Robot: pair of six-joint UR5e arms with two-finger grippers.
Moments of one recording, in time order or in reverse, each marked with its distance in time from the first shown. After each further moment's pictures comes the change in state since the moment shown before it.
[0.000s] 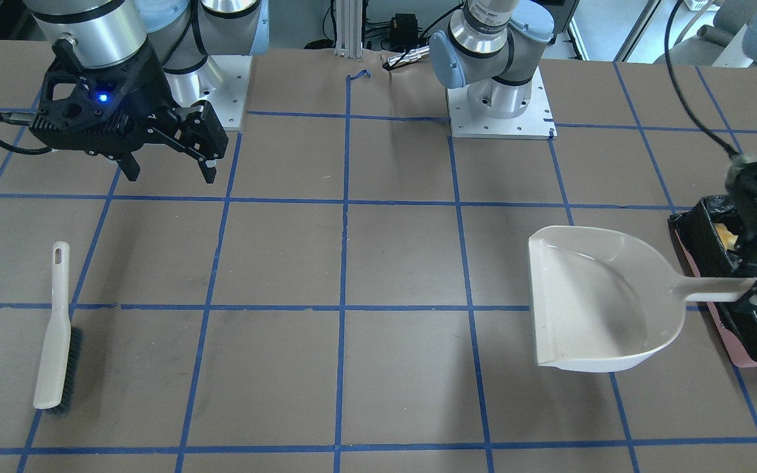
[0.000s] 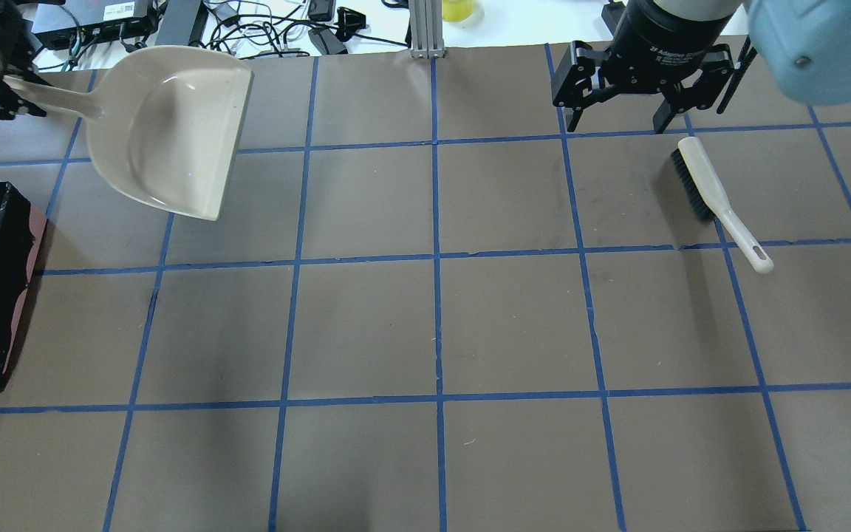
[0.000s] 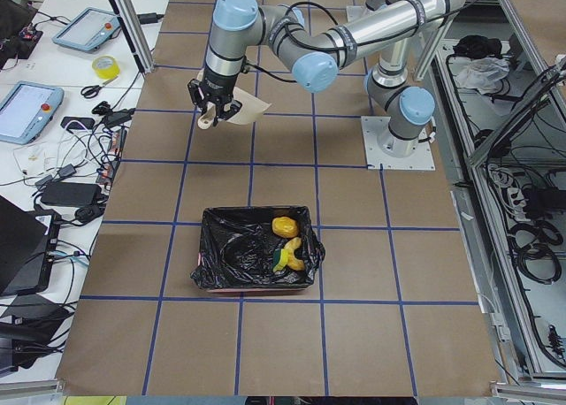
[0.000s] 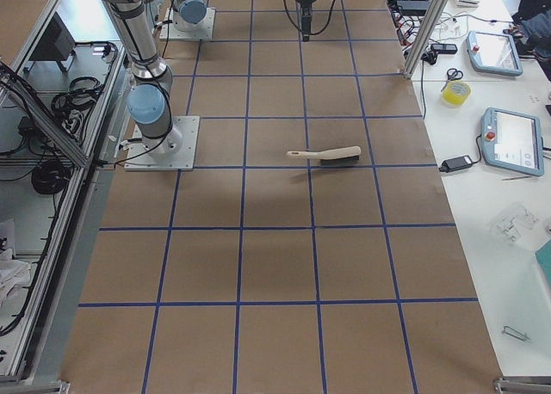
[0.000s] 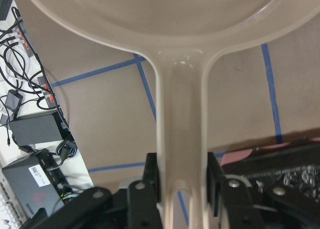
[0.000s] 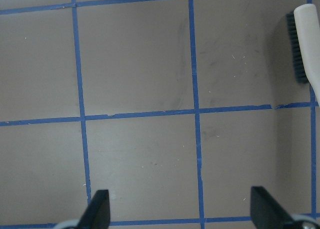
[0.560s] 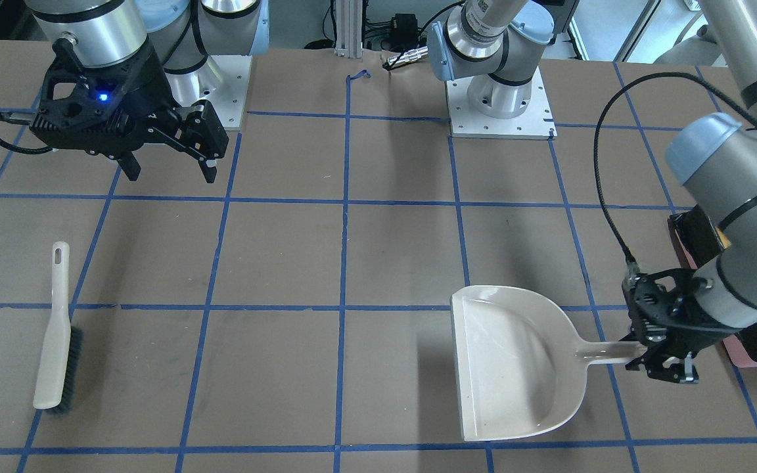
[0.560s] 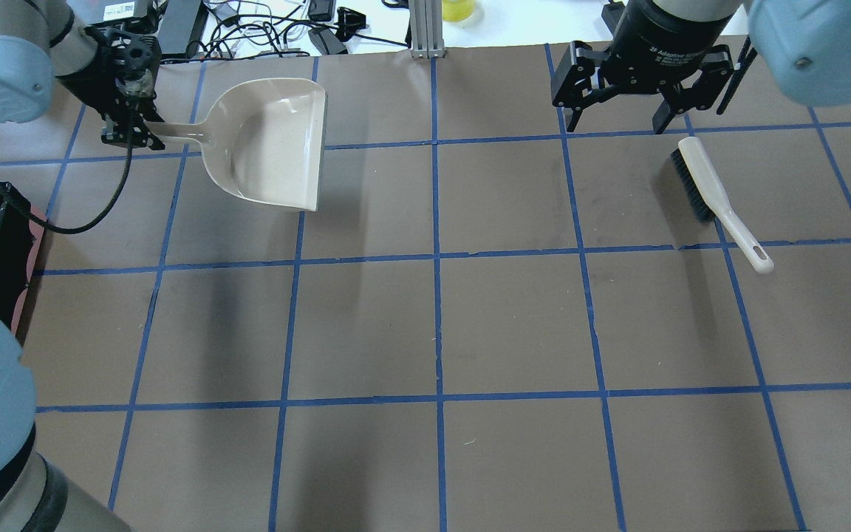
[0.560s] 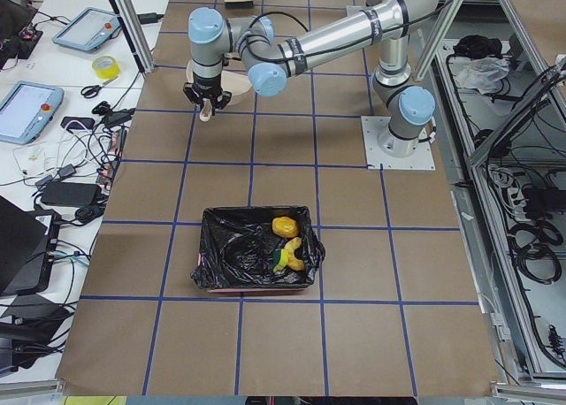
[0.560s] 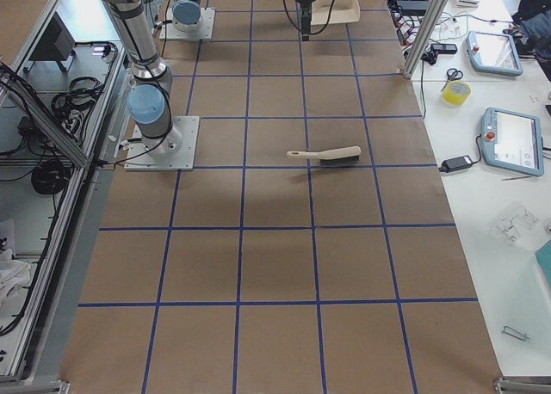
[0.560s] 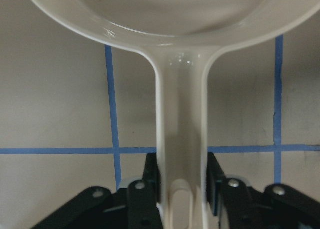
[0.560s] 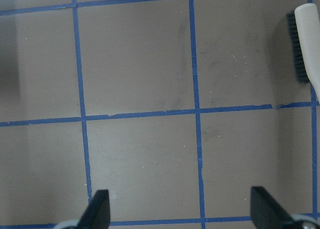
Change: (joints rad) left arm -0.143 -0.219 0.052 0.014 0.057 -0.264; right arm 0.000 -0.001 0.001 -0.001 0.001 0.003
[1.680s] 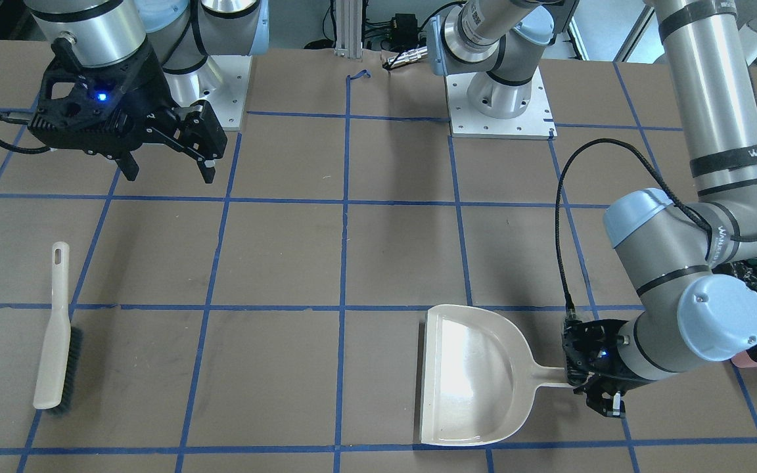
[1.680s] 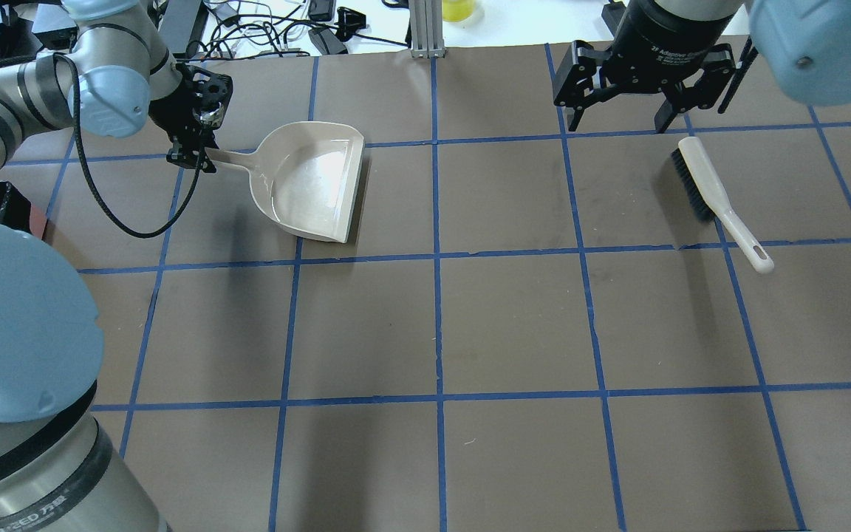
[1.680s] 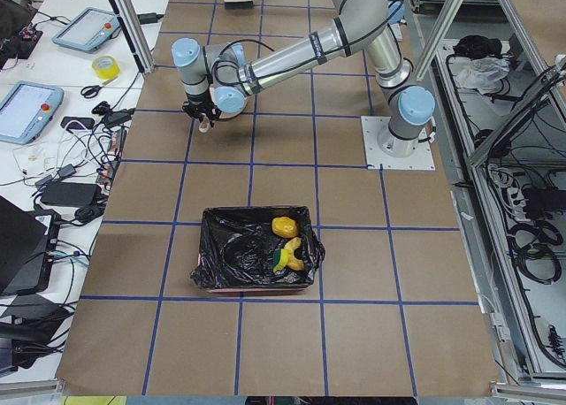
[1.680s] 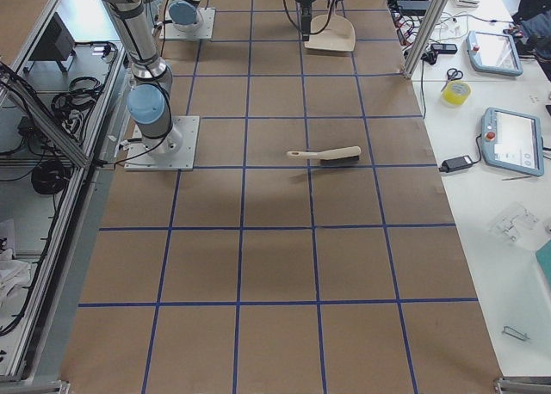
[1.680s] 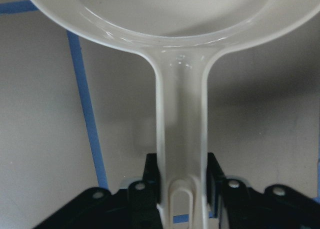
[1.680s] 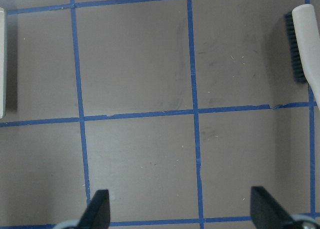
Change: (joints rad) left arm -0.068 -0.131 0.010 0.052 0.056 0.005; right arm 0.000 -0.001 0.000 0.000 -0.005 0.000
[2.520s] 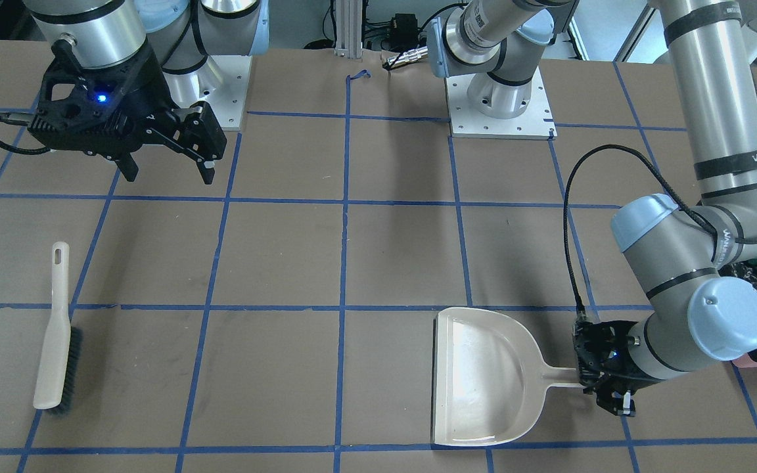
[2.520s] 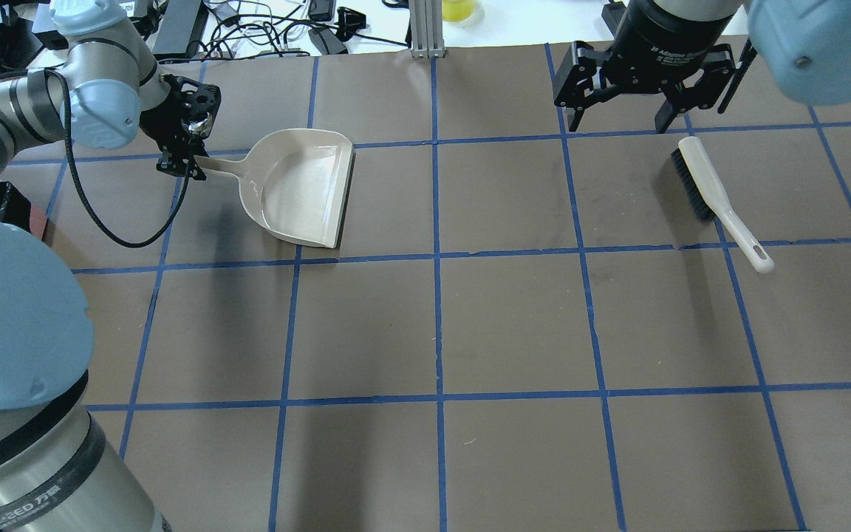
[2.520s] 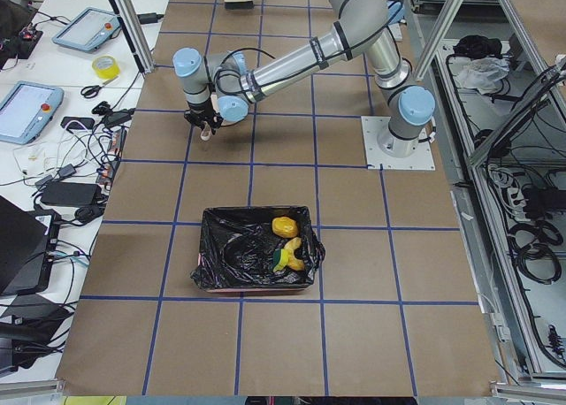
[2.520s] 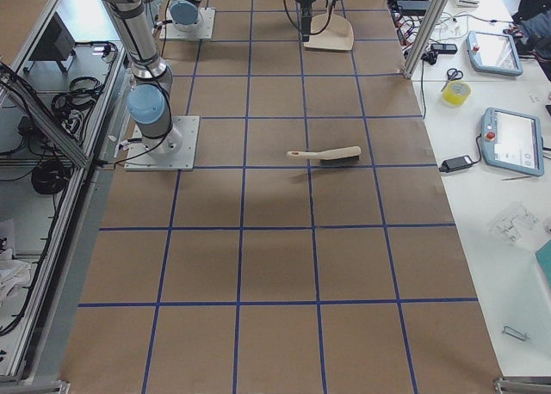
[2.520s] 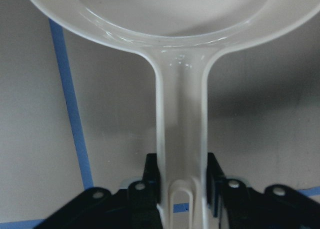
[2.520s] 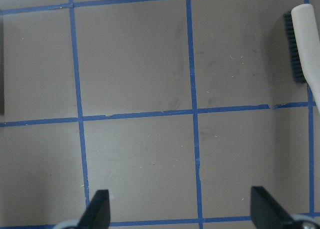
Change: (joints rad) left arm 0.030 -0.006 -0.025 0.038 0.001 0.018; right arm 0.000 0.001 0.000 0.000 -0.005 0.000
